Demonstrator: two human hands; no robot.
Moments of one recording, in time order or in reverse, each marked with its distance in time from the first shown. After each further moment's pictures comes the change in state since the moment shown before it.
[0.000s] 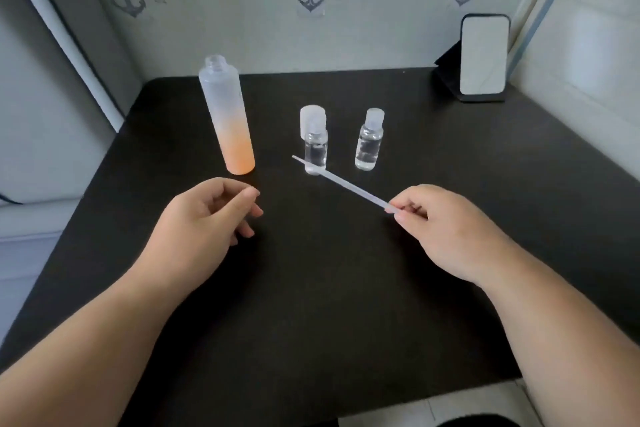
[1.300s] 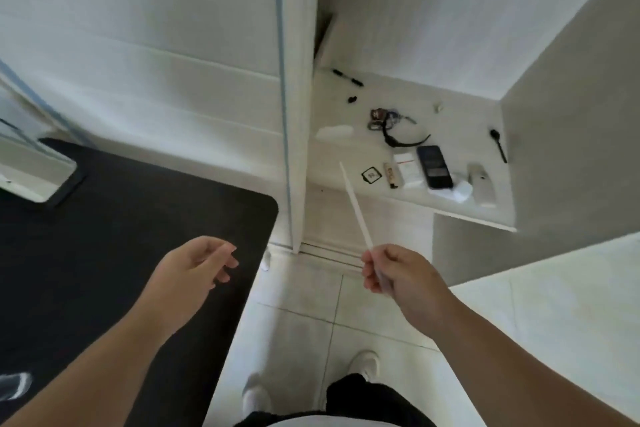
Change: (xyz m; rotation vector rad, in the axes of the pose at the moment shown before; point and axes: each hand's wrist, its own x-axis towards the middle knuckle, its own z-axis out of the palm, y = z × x) left_hand -0.049 0.302 0.261 0.232 -1.172 0.176; right_hand -0.334 0.067 -0.205 1.247 0.907 1.057
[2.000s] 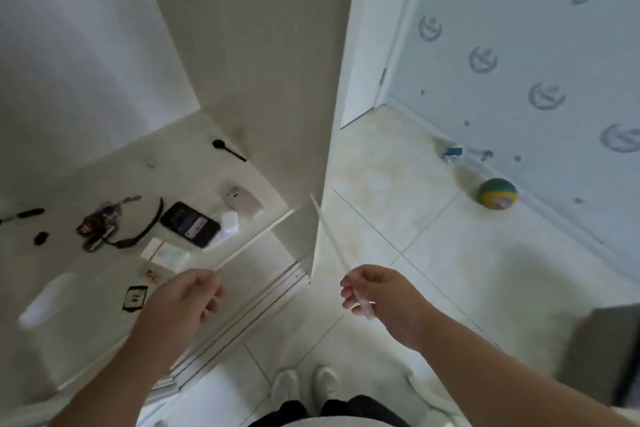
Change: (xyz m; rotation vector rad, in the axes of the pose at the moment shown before) left_hand 0.095 0.213 0.328 0.310 -0.711 0.388; right_hand -0.097 0.038 -0.260 0.467 0.577 0.020
